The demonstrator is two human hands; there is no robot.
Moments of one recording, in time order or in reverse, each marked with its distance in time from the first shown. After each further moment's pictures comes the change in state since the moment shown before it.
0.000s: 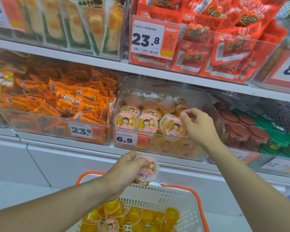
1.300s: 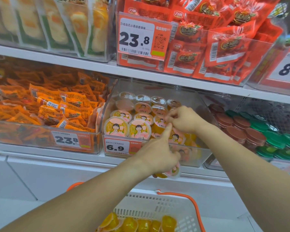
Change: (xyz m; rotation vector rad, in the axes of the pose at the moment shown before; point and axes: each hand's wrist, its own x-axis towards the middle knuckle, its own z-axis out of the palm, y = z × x) left_hand 0.040 0.072 0.056 0.751 -0.111 0.365; right_hand 0.060 -0.001 0.009 -0.349 -0.391 -0.008
